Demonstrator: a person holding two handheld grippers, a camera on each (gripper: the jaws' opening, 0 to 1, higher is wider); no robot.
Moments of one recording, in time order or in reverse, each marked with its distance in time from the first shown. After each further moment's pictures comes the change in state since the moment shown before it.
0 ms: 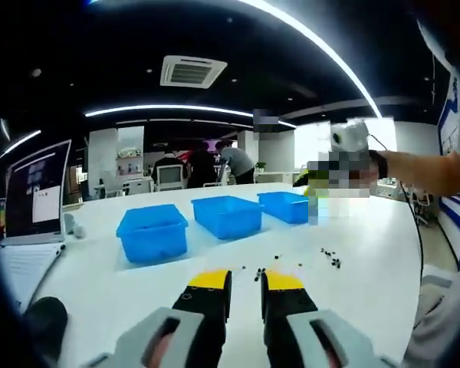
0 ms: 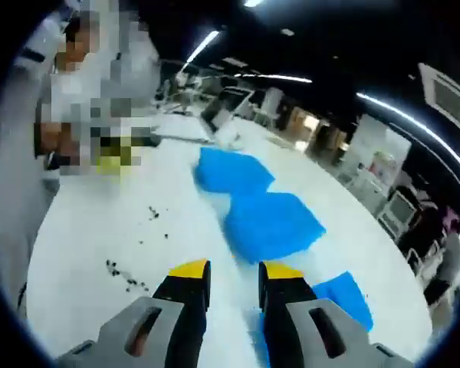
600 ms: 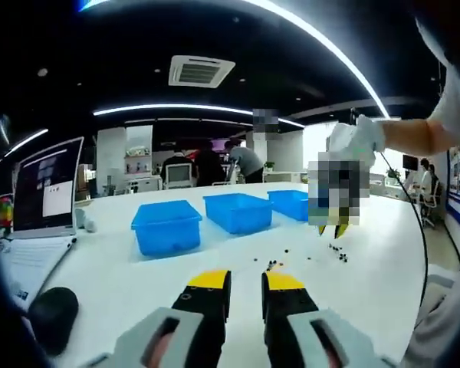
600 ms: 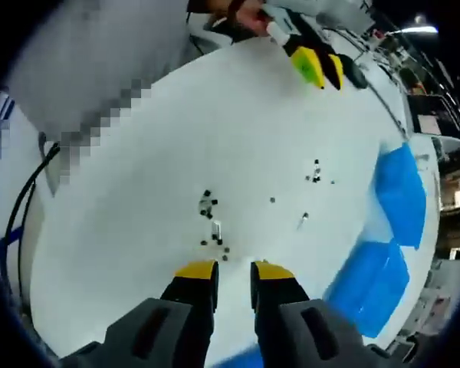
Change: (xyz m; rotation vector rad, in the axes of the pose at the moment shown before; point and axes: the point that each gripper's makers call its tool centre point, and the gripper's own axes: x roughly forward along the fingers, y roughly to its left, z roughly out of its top) left arm -0.012 0.014 -0.008 -0.018 0.006 0.053; right arm 0.021 0.072 -0.060 -0.685 0.389 0.652
